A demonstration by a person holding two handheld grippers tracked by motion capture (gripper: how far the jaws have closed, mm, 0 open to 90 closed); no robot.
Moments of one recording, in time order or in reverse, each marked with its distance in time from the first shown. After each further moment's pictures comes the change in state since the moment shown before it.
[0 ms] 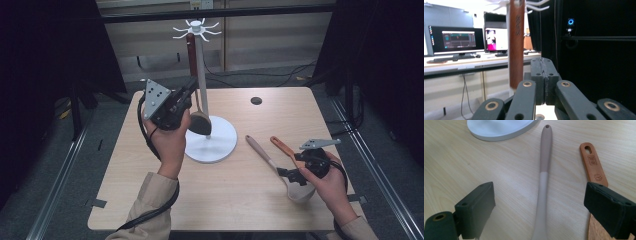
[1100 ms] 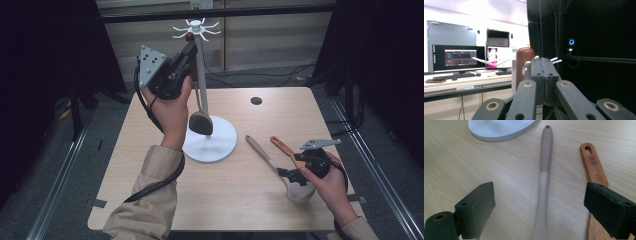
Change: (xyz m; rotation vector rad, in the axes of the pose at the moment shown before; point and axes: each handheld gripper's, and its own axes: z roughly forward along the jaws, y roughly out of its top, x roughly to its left) left arm 0.013 0.046 0.036 -0.118 0.013 -0.018; right arm -0.001 -0.001 -0.001 -0.004 0.003 0.003
